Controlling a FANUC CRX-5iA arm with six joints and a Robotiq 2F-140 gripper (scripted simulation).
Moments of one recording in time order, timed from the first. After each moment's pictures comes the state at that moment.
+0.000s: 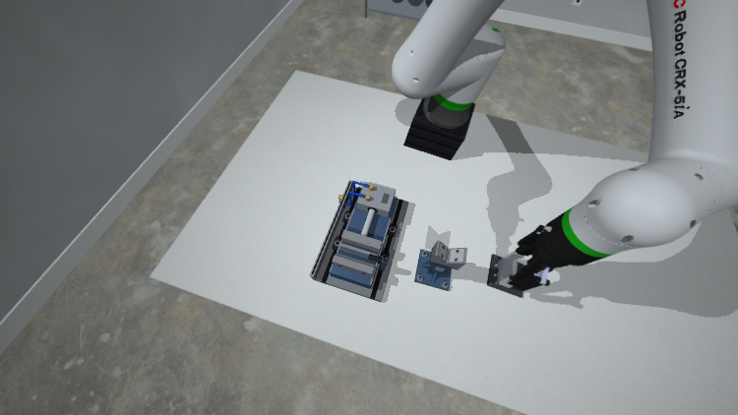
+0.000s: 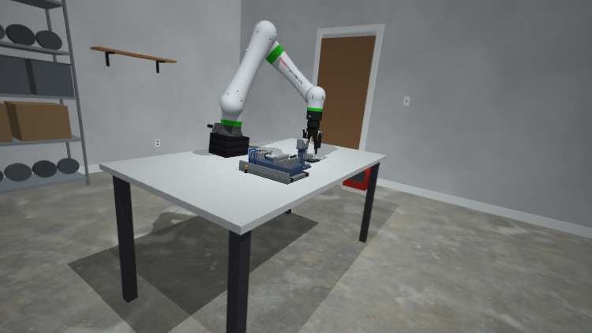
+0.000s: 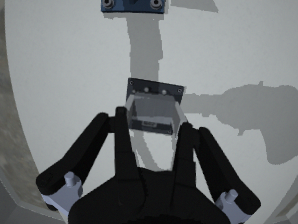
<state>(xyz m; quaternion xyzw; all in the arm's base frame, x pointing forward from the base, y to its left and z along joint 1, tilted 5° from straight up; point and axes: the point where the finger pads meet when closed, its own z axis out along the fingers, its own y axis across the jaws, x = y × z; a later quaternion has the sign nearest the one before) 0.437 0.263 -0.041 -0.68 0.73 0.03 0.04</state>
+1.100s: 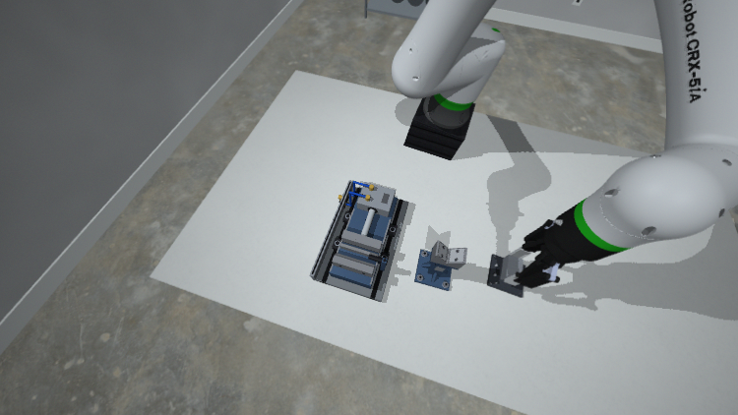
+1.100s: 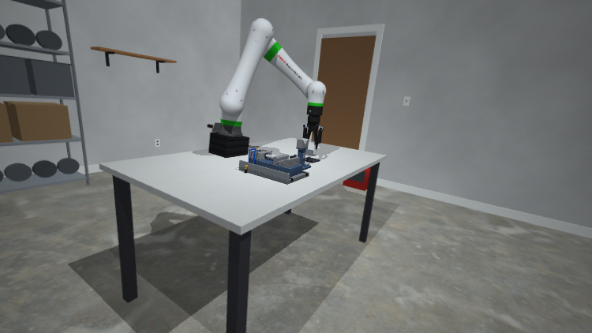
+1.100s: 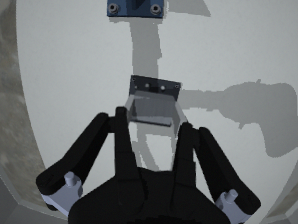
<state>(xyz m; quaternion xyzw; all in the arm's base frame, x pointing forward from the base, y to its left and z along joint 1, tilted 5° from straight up) 0.437 0.260 -0.012 -0.68 0.73 0.03 0.04</state>
